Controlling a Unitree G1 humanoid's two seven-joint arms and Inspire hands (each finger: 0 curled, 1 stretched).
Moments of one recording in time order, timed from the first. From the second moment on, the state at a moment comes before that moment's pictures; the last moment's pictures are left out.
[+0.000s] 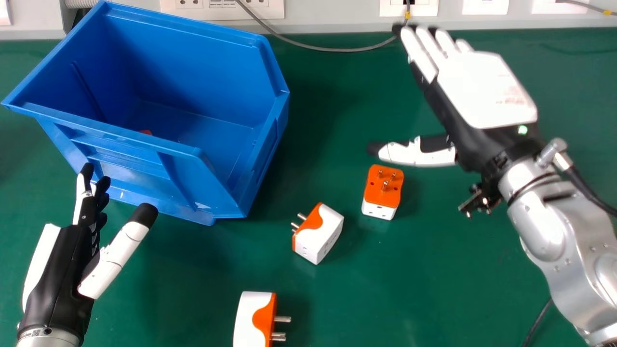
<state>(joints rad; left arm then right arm) 0.34 0.29 0.27 -0.02 -0.01 -0.21 -0.17 -0.32 -0.51 0.28 0.12 -0.81 -0.07 0.02</state>
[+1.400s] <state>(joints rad) 0.35 0.29 0.28 -0.02 -0.01 -0.21 -0.17 -0.58 -0.45 0.51 0.65 -0.89 -0.09 0.11</state>
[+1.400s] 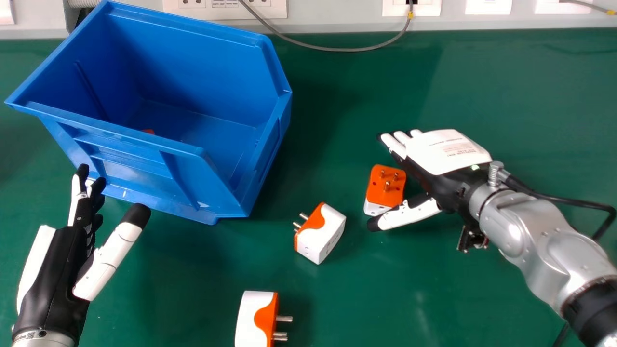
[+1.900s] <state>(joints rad) 0.35 0.29 0.28 -0.03 -0.02 -0.21 -0.17 -0.66 -0.39 0.57 0.75 -0.90 -0.04 0.14</state>
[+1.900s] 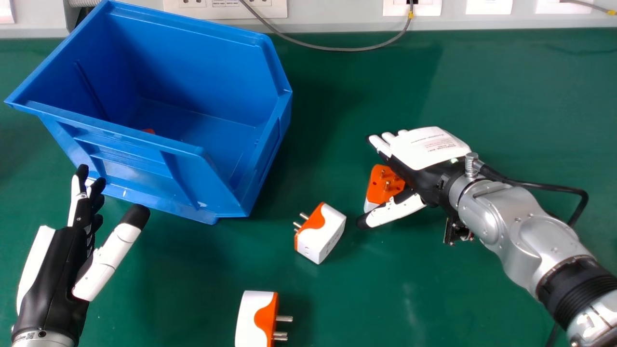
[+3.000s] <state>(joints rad) 0.37 0.29 0.29 -0.07 -0.04 -0.19 -0.18 -0.73 -0.38 0.60 0.79 -0.89 -0.01 0.27</state>
